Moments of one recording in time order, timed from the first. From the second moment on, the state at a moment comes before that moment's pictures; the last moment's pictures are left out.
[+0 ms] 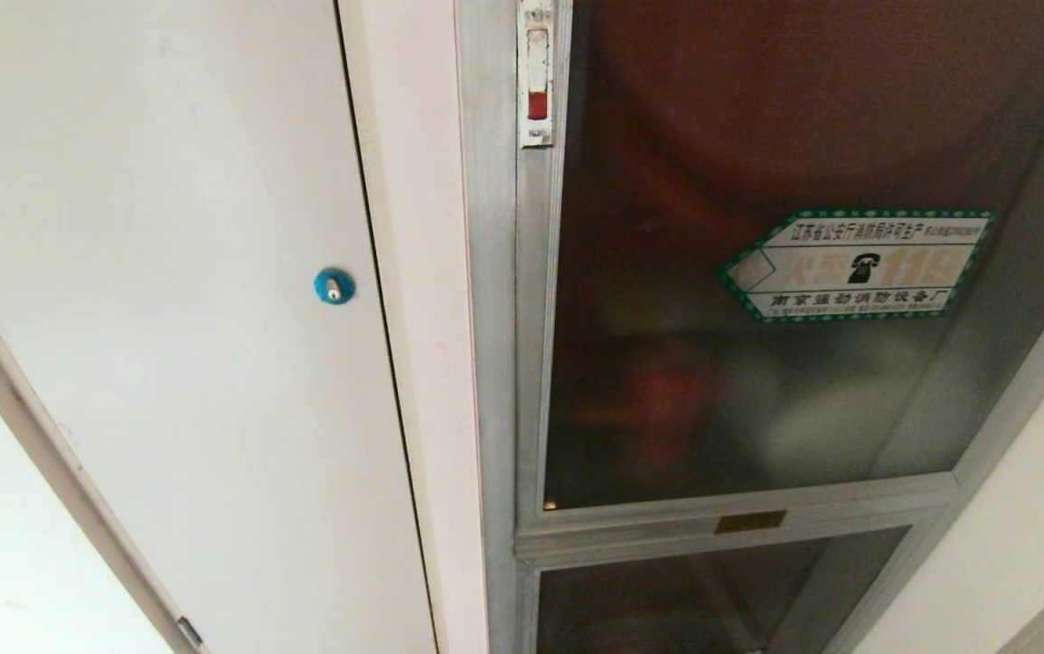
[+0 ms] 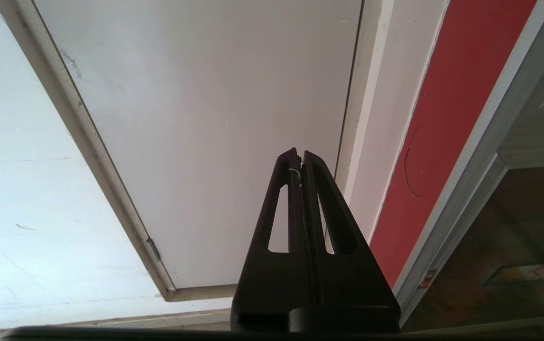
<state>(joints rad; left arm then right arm) -0.01 0.00 0.00 0.01 0.00 0.00 0.01 0.00 -0.01 0.03 0.04 -0.14</state>
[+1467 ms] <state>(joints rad) -0.01 0.00 0.00 0.01 0.00 -0.01 0.01 0.00 0.00 0.00 0.04 -0.14</state>
